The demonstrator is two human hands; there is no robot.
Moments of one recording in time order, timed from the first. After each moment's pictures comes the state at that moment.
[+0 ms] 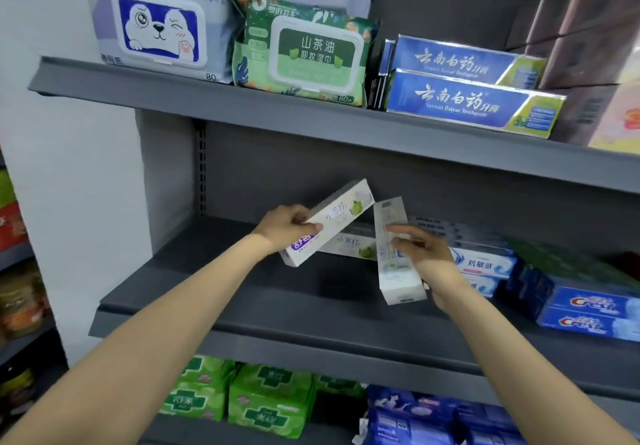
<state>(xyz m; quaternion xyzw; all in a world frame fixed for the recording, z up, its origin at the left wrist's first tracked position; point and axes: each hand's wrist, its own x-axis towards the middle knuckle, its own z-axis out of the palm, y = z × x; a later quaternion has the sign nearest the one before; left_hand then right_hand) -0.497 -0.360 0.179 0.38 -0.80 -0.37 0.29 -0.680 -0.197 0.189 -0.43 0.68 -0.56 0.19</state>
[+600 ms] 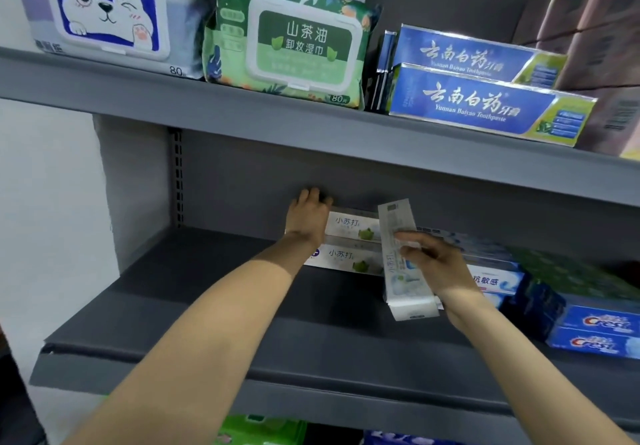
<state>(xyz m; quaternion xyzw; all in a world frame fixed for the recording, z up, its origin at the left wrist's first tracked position) -0.601 -0.413 0.170 0.41 -0.88 0.10 0.23 -0.706 -0.213 0.189 -0.44 0.67 -0.57 0.17</state>
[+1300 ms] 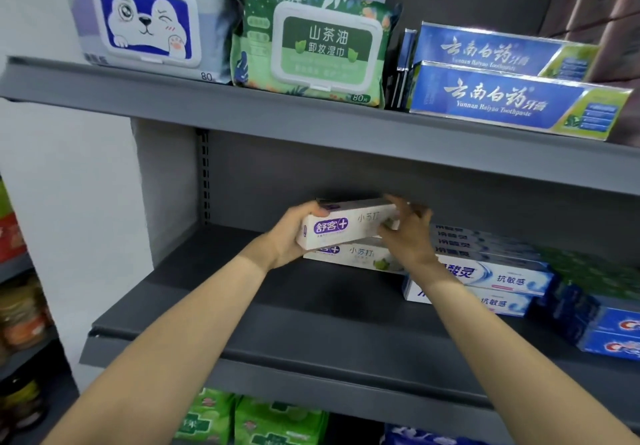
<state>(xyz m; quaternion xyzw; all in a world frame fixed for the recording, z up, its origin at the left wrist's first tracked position) -0.512 -0.368 0.188 0.21 -0.56 -0.74 0.31 -0.678 -0.281 0.195 -0.50 0.75 -0.43 0.06</state>
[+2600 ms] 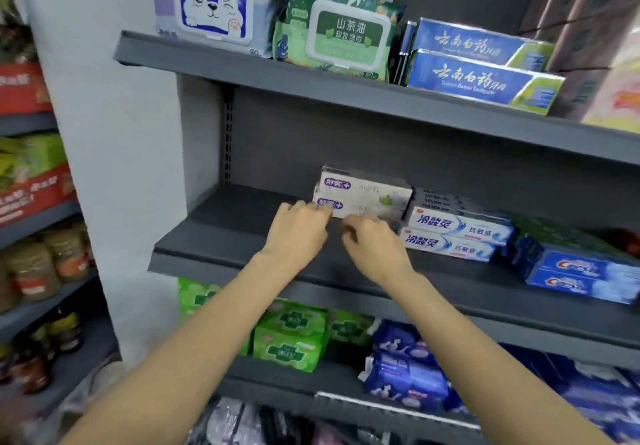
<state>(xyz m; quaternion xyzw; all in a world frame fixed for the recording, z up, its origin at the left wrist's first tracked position) -0.454 -0.245 0.165 0.42 -0.88 0.12 0.20 -0.568 -0.175 0.173 -0.63 0.75 -0.18 -0.08</state>
